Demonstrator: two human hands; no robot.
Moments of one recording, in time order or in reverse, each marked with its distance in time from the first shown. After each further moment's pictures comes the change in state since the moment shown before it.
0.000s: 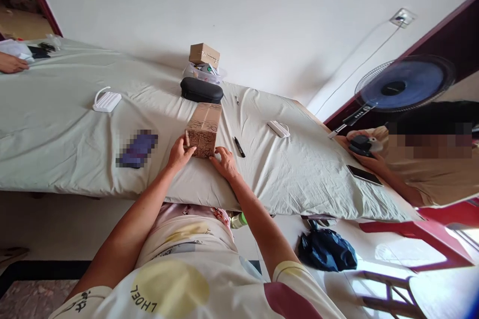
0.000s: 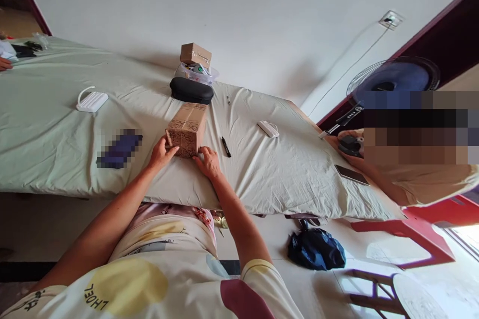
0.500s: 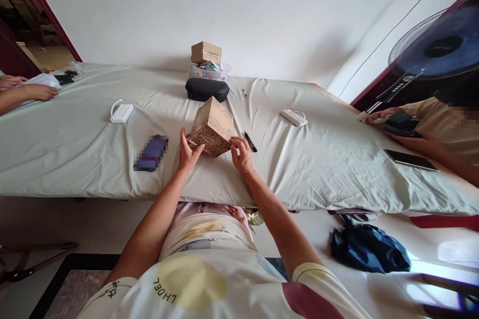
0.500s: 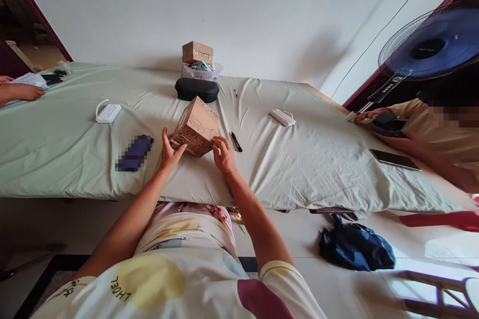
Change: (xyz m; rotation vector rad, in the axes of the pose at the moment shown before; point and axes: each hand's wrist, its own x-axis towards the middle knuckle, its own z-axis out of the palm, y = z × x) left_hand 0.002 -0.002 -0.003 -0.110 0.119 0.087; right_hand 0.007 -0.003 -0.008 0.166 0.455 -0.098
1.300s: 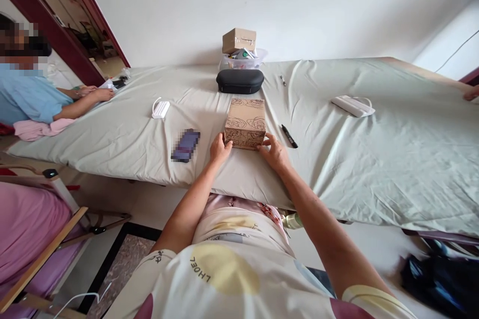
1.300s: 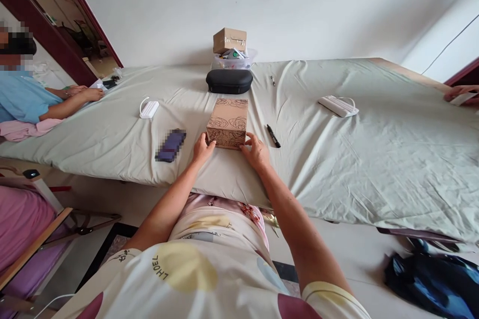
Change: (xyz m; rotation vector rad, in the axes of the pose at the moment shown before) left_hand 0.008 0.019 -0.003 0.414 -0.187 -0.211; right_hand -0.002 0.021 0.011 -0.045 -0.281 0.348
